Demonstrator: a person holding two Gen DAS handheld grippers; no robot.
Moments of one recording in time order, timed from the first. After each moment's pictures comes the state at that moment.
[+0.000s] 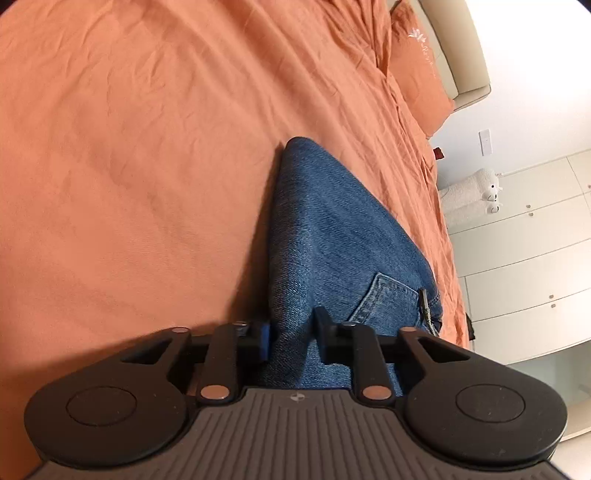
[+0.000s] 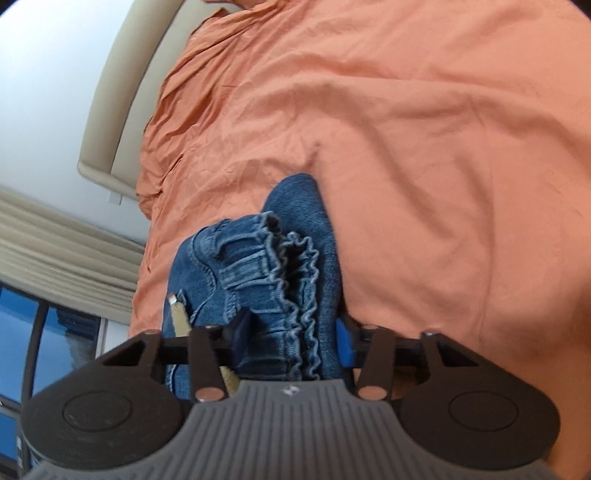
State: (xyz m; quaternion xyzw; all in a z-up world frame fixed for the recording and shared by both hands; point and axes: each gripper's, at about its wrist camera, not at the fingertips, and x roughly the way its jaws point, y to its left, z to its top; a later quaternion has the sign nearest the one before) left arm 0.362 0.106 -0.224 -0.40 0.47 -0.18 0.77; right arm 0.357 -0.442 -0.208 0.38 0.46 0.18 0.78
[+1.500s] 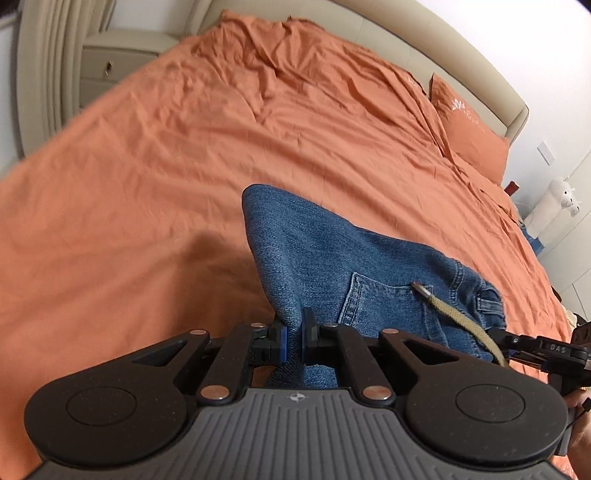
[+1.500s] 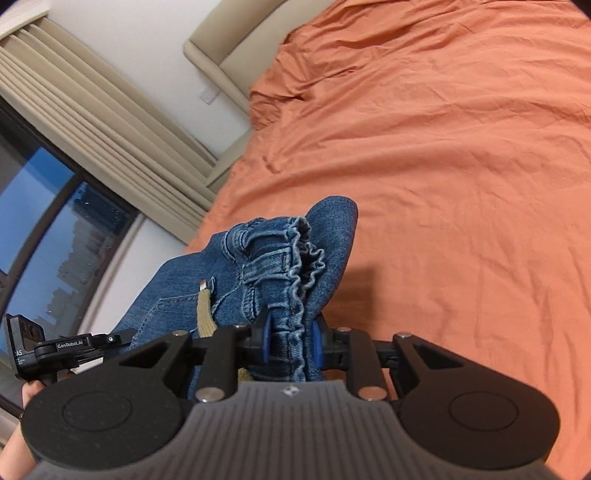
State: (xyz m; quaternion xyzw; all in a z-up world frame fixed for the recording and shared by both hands) left arm 0.247 0.322 -0.093 -0.22 0.42 -0.02 0.88; right arm 0.337 -0.099 -0.116 0.24 0.45 0.31 0.81
